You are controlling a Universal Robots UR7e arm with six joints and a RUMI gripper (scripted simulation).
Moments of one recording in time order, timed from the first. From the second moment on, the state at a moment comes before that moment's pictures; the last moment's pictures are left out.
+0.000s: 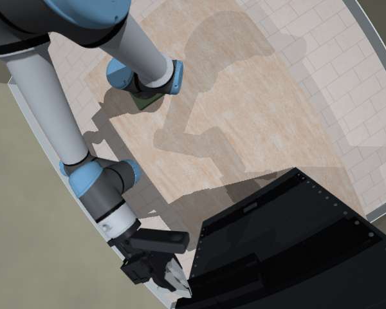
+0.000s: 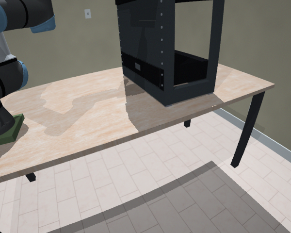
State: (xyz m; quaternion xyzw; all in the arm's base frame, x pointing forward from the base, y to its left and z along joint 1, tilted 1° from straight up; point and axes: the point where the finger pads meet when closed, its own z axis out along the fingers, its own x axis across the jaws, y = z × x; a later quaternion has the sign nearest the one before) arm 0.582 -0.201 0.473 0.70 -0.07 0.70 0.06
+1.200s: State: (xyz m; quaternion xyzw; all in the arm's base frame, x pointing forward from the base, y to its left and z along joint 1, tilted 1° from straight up) arm 0.601 -0.204 0.473 0.70 -0.07 0.70 0.06
